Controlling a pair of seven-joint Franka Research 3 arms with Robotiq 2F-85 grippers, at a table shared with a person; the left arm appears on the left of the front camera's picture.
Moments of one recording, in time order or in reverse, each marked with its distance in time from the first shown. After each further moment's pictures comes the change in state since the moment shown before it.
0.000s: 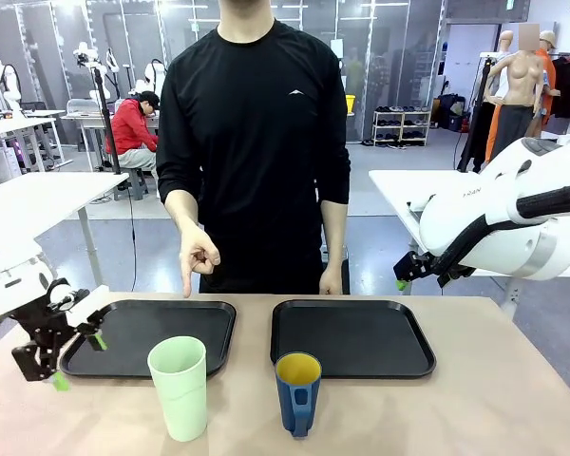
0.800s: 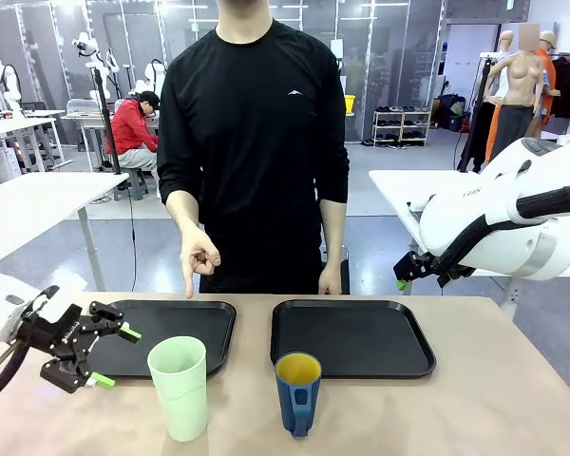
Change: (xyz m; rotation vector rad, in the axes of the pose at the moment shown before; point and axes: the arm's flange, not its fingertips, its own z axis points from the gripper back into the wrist) left arm -0.017 -0.017 -0.037 0.199 -0.623 -0.022; right arm 0.000 0.000 0.000 0.000 0.000 0.000
